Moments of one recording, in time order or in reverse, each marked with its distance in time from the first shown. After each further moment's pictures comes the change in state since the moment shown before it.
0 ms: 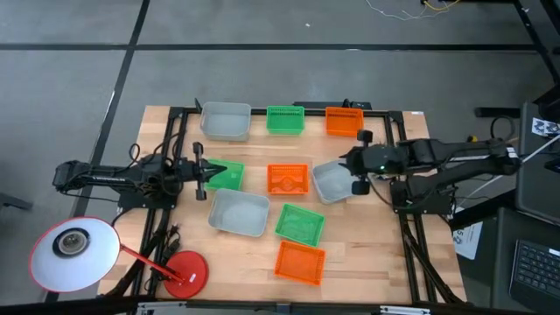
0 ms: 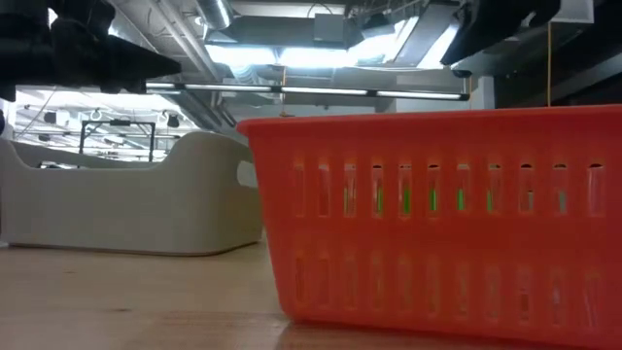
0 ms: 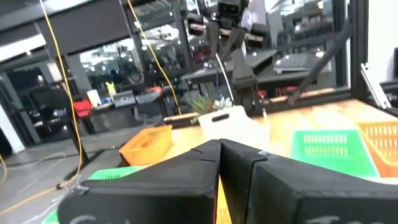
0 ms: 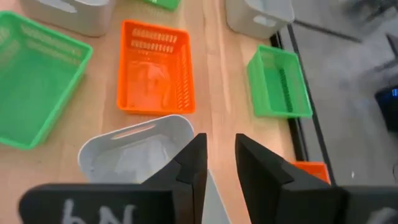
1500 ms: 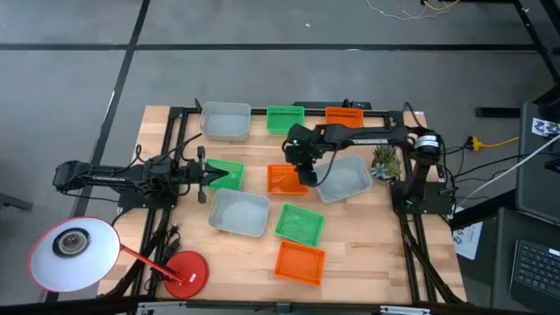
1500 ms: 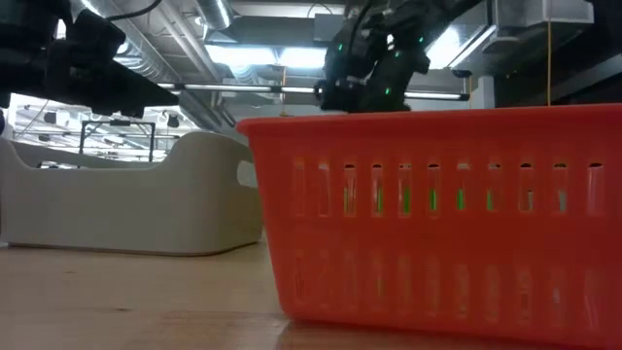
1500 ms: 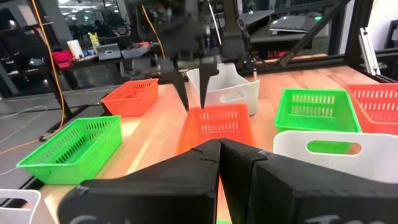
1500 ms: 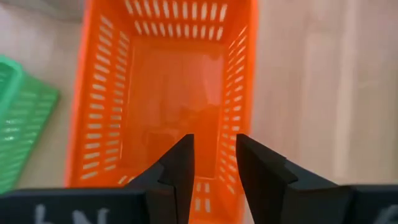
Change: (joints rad) left arm 0.000 0.000 0.001 -0.176 0.000 -0.104; right arm -0.349 0.826 0.315 0.181 -0.591 -0.204
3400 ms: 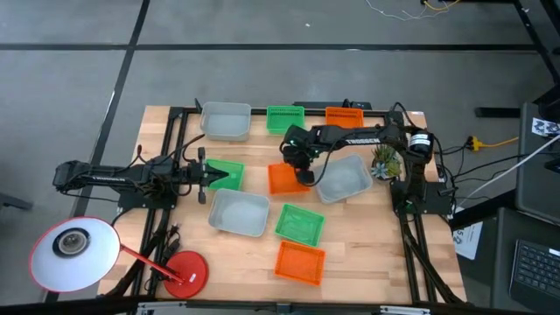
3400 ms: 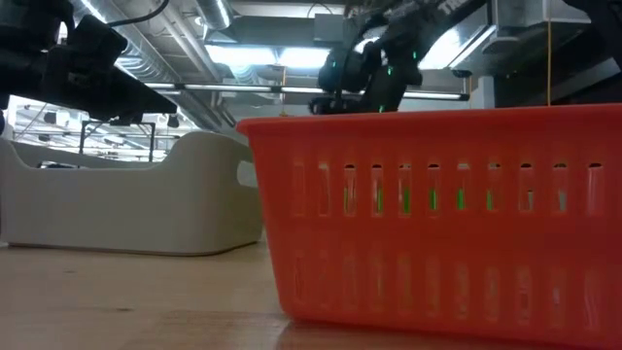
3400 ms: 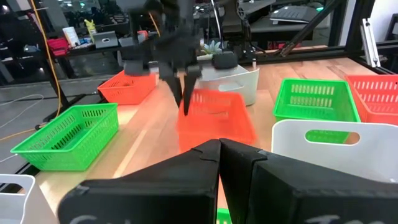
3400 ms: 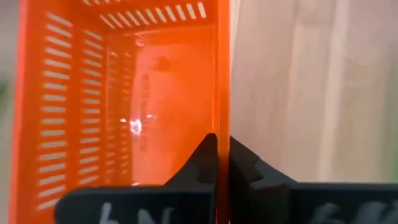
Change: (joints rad) left arm 0.000 0.000 0.000 -0.041 0.000 -0.023; right arm -0.027 0.044 0.009 0.027 0.054 -0.062
